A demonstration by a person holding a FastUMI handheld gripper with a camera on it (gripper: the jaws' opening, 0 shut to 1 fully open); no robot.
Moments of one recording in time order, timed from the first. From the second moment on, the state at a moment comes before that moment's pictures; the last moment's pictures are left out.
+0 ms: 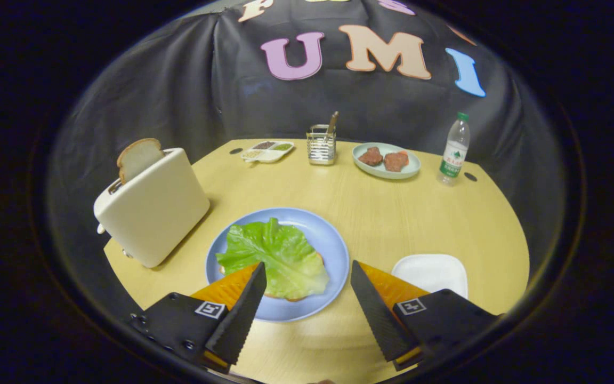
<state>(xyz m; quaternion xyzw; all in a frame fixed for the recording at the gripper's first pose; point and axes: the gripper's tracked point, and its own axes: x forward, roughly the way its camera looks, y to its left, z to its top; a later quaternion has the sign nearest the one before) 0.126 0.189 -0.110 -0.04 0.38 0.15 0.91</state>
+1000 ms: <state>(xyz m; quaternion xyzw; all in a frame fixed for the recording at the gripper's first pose) 0.132 0.426 0.018 0.04 0.33 0.32 0.89</state>
